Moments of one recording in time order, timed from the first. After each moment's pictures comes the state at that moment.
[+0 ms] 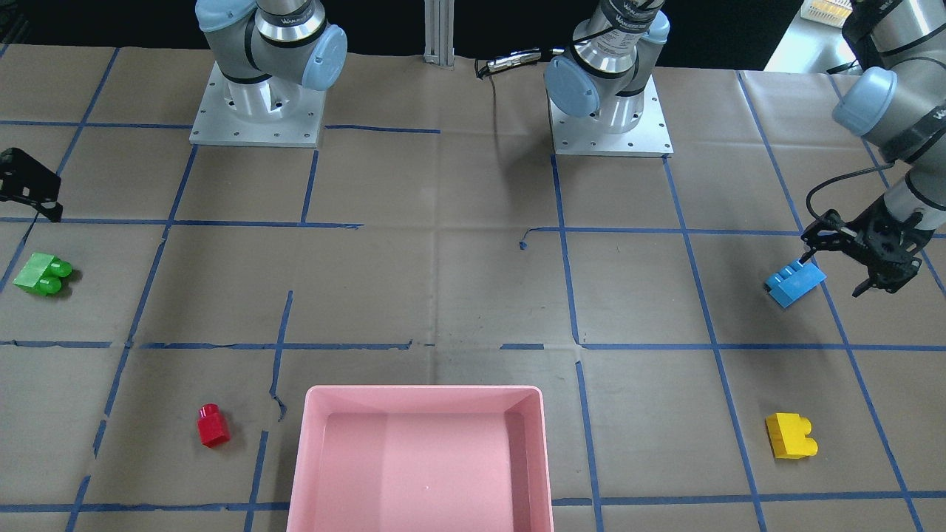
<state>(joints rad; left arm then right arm) -0.79 -1.81 -1.95 -0.92 1.54 1.55 1.13 -1.45 1.51 -1.54 -1.62 -0.54</state>
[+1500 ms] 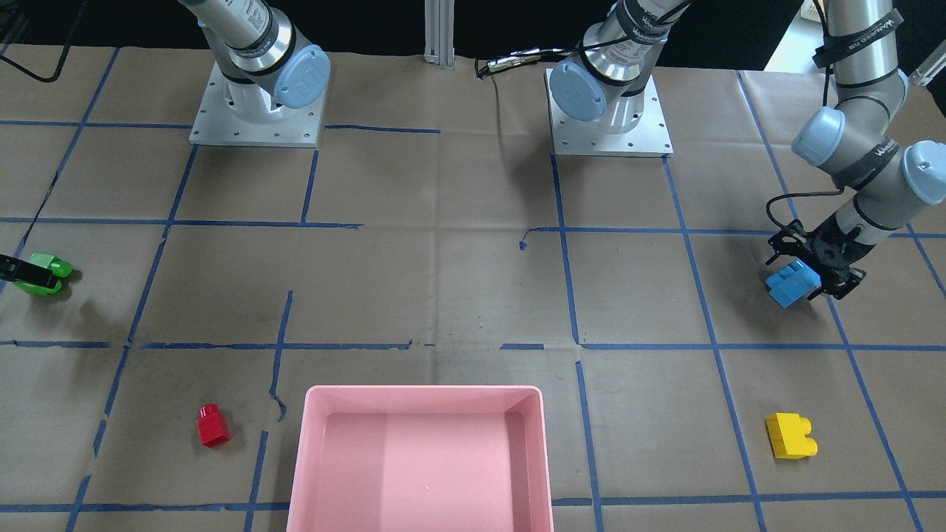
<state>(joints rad) -0.73 -1.89 -2.09 -0.76 1.55 1.73 0.83 -1.16 1.84 -2.07 -1.70 -0.50</state>
